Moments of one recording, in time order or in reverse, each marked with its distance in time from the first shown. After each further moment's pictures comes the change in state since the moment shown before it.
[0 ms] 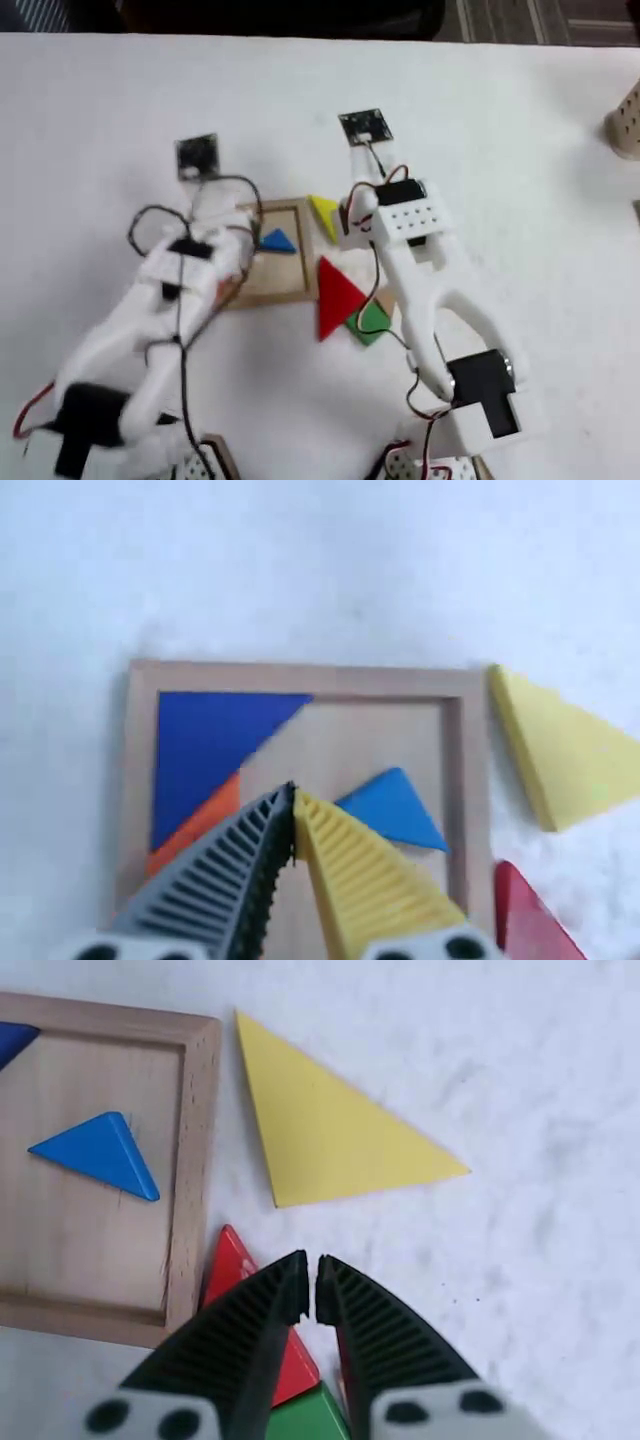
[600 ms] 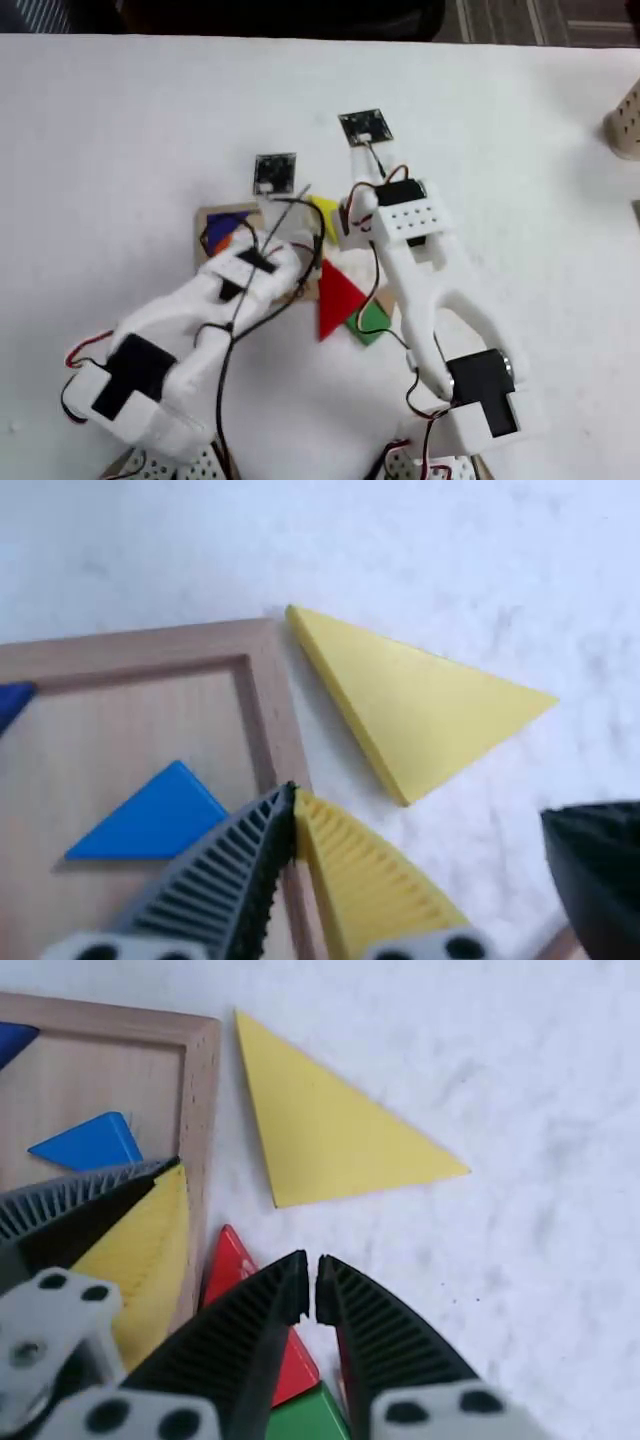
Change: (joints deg) left arm 11.3 18.1 -7.7 -11.3 4.7; right arm 0.0 0.0 0.0 0.0 0.0
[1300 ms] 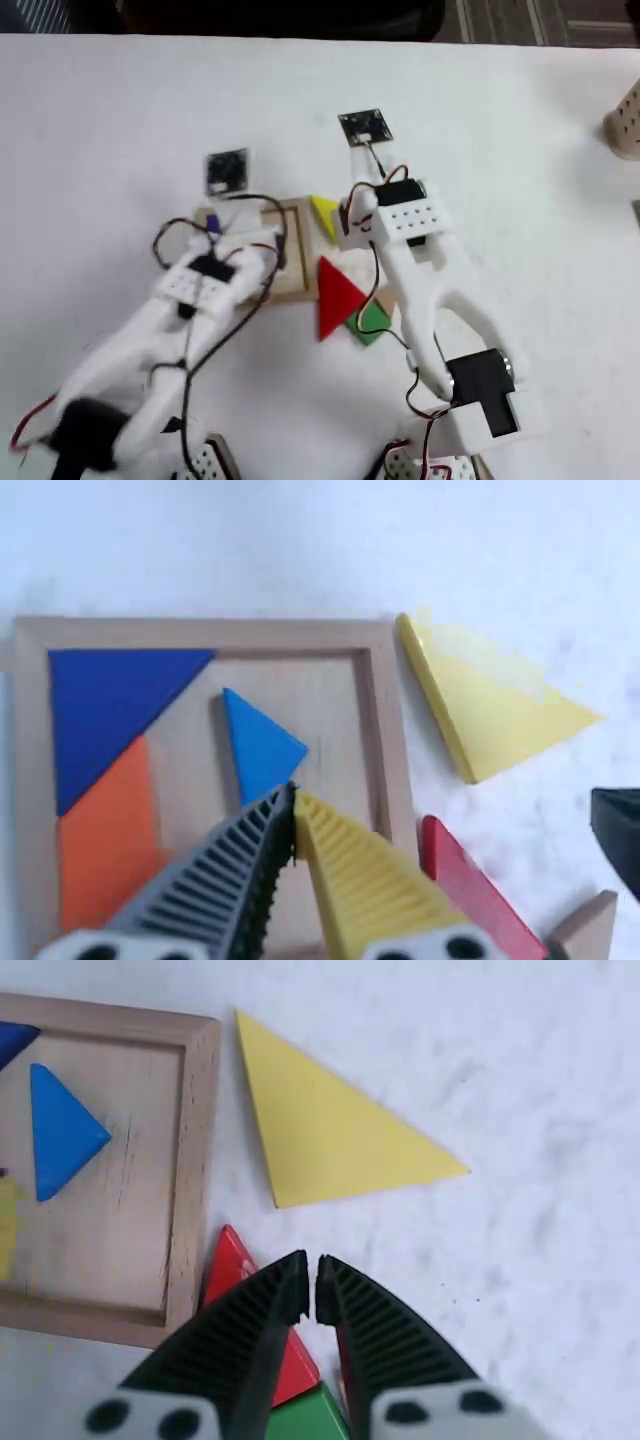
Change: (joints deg) left arm -8.0 -24.2 11.6 9.8 0.0; right arm 0.0 0.0 0.0 0.0 0.0
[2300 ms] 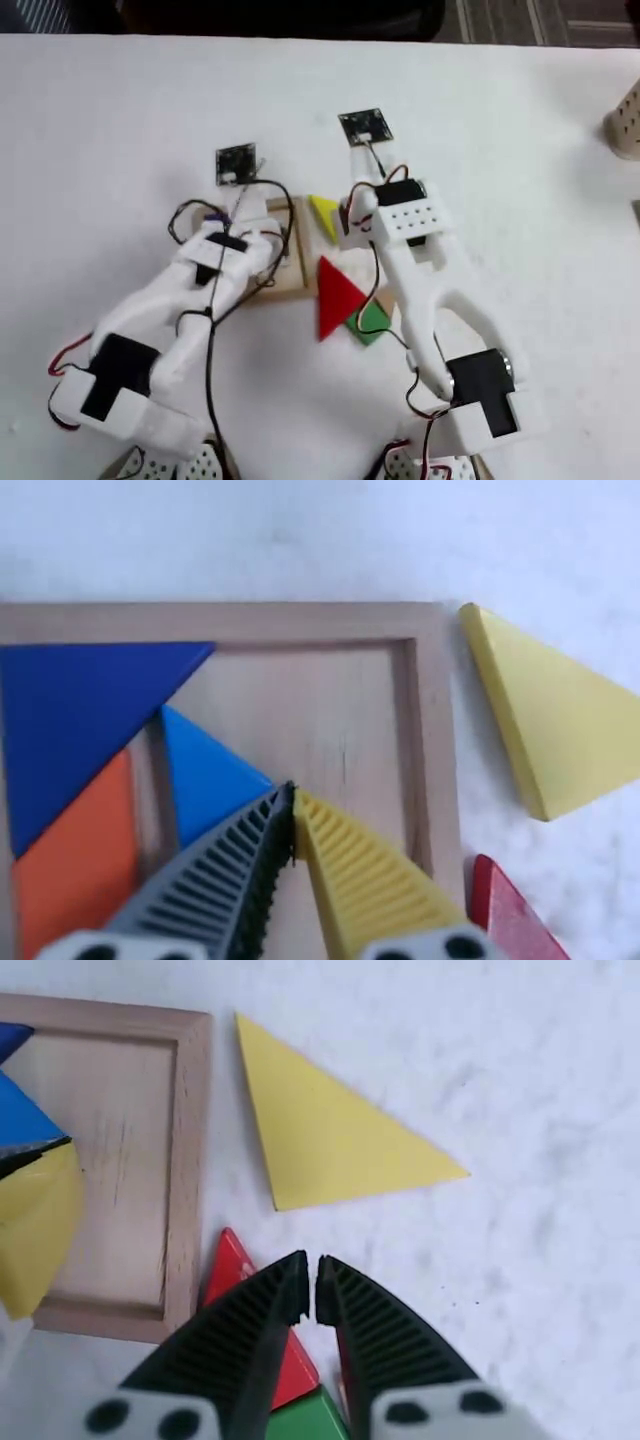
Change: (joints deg) left arm -0.4 22.1 -12.7 1.1 0.2; right arm 0.0 0.0 0.0 -0.3 0.0
